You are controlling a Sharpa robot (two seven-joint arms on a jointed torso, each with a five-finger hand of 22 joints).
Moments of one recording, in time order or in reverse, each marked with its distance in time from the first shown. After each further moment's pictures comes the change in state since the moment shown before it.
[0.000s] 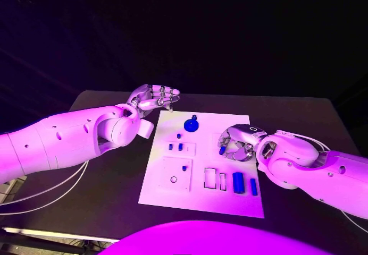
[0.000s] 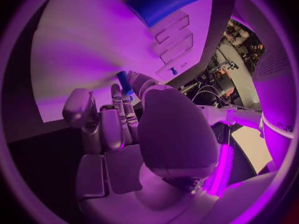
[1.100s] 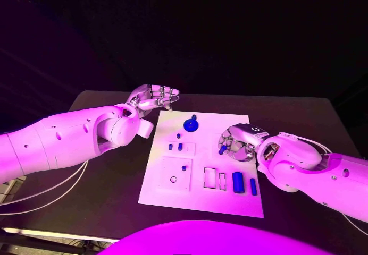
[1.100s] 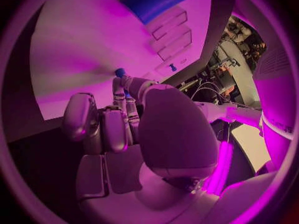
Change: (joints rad) left arm 0.000 0.000 0.000 -0.002 0.000 0.001 -0.002; left_hand 0.000 0.000 0.000 0.000 0.000 0.000 0.000 0.000 0.001 -0.003 -0.004 0.006 0.000 0.000 0.000 0.000 -0.001 0.000 0.000 0.000 -0.004 -0.002; right arm -0.007 -0.023 0.000 0.036 0.002 -0.060 -0.018; right_hand 0.017 0.056 0.236 -0.065 -0.126 0.106 -0.043 0.050 0.033 0.184 -0.040 0.050 0.059 0.003 -0.047 0.015 0.020 -0.016 0.042 -0.041 0.089 0.000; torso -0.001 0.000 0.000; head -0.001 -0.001
